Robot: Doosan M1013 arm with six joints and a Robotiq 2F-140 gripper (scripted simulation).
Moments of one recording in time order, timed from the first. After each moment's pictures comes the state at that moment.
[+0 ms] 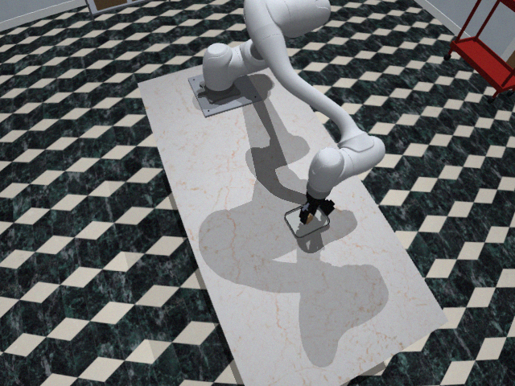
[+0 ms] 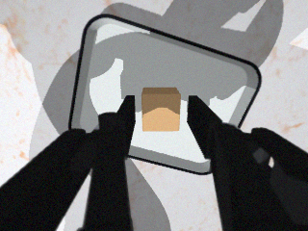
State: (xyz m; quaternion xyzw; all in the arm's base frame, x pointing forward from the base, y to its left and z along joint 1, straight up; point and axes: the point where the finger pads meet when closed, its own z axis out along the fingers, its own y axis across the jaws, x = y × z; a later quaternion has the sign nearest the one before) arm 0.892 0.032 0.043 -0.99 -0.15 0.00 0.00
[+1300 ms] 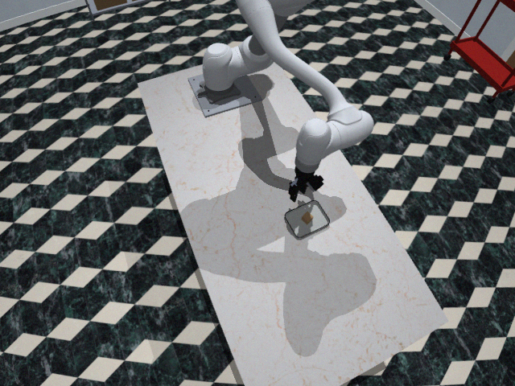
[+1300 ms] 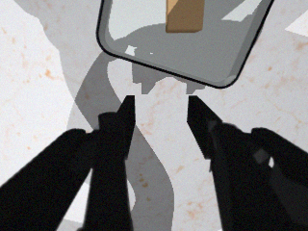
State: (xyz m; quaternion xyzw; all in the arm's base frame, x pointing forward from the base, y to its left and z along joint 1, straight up) arm 0.799 0.029 0.087 -0.99 -0.15 0.01 0.00
